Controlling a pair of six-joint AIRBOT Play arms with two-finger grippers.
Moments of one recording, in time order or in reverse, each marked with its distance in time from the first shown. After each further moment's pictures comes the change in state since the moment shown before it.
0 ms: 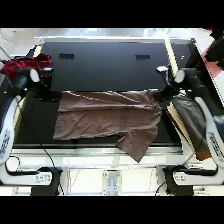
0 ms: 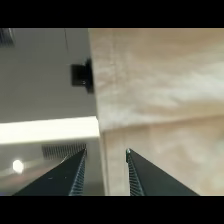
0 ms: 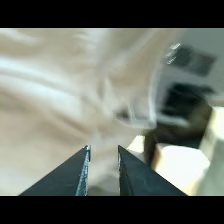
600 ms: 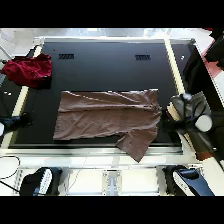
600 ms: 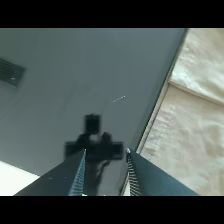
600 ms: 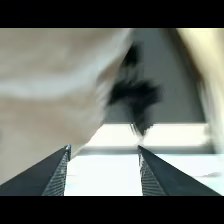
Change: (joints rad) left arm 0.294 0.821 -0.689 -0.040 0.261 -0.208; right arm 0.000 0.680 -0.703 0.122 -0.049 0.427
